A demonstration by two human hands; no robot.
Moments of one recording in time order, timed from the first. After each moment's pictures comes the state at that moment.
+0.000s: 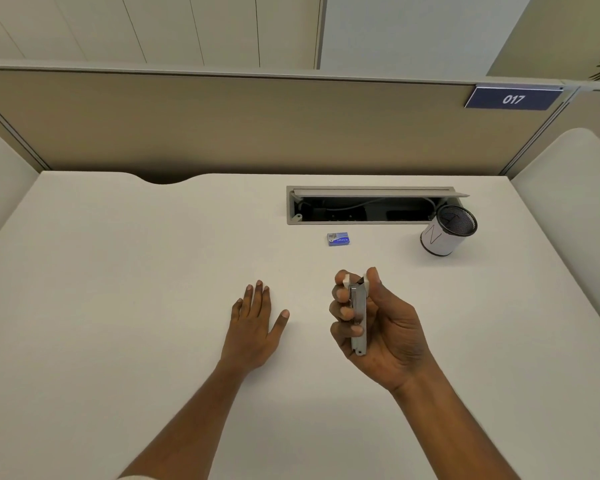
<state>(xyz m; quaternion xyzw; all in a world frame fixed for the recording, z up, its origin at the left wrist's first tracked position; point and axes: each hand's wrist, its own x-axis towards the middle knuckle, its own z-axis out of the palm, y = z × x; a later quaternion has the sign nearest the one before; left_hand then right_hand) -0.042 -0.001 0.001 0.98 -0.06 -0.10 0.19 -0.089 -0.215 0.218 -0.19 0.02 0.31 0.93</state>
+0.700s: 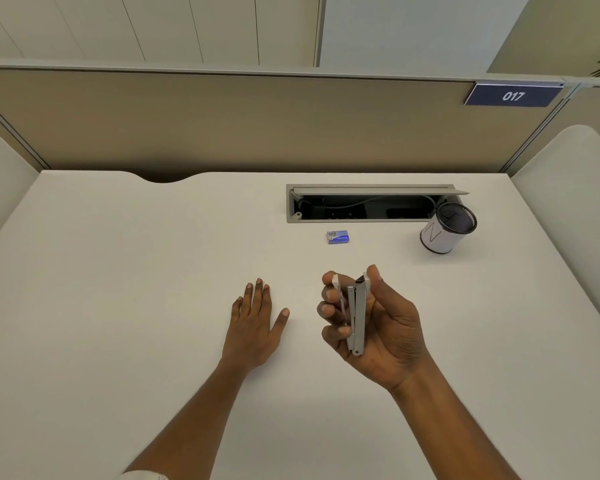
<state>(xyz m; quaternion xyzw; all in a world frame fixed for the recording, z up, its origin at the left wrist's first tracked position) -0.042 -0.003 0.002 0.98 -0.06 -0.10 0.17 -0.089 -0.214 0.219 -0.21 0.03 0.33 0.92</state>
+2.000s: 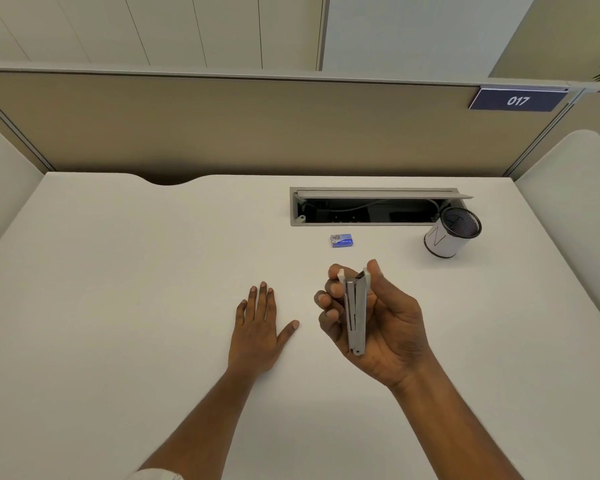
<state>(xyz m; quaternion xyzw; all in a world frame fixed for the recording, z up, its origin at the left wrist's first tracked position) -0.045 -0.004 0.000 0.99 -0.07 -0.07 0.10 -0.083 -0.201 0.235 -0.19 0.02 0.32 0.93</state>
